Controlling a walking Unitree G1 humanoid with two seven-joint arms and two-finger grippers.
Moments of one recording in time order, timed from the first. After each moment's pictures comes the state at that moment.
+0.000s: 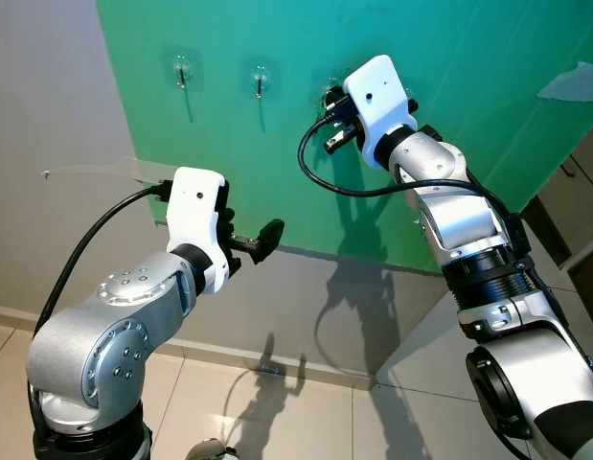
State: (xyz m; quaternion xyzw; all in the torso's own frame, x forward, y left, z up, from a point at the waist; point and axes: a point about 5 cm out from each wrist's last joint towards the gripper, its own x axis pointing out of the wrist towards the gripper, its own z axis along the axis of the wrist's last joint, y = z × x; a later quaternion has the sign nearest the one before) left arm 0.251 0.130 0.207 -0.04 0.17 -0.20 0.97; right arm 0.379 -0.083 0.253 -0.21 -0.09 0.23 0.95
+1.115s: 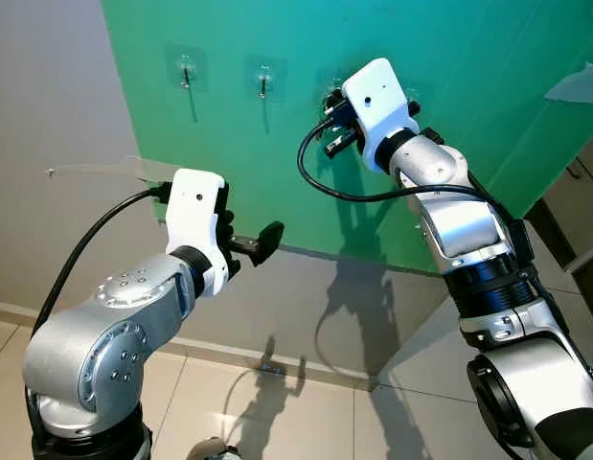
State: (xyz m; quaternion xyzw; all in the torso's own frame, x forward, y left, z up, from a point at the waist) left arm 0.247 0.130 0.208 -0.04 0.17 -0.20 0.97; right arm 0.370 -0.082 0.254 -0.22 -0.08 0.22 0.95
